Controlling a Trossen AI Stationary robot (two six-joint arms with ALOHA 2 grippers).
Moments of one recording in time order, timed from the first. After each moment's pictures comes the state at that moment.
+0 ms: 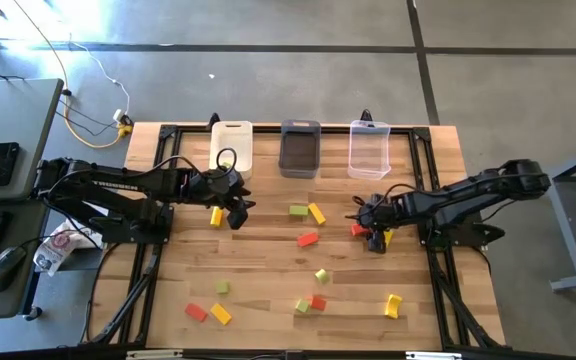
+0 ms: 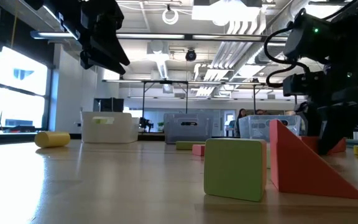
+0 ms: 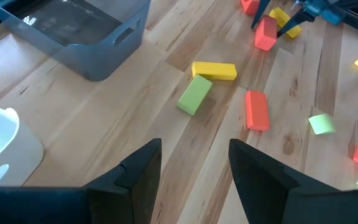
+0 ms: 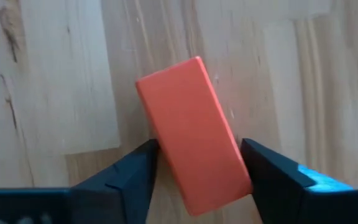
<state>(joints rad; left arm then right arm) 0.14 1.12 0.75 -0.37 -0.19 -0.44 0.08 1.24 0.44 -0.40 0.07 0.23</state>
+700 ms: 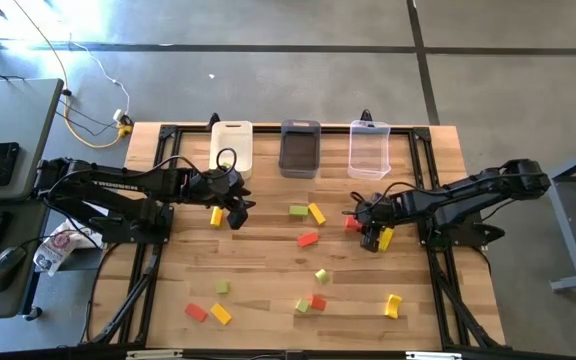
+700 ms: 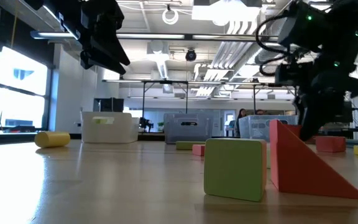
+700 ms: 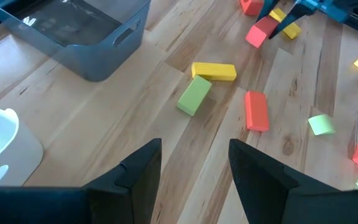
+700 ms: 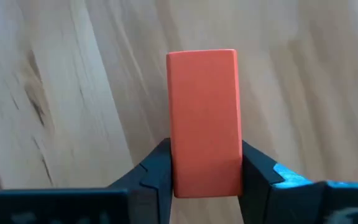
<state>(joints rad) 0.14 1.12 0.75 -0.37 -0.19 -0.44 0.08 1.24 0.51 -0.42 0.10 0.38</state>
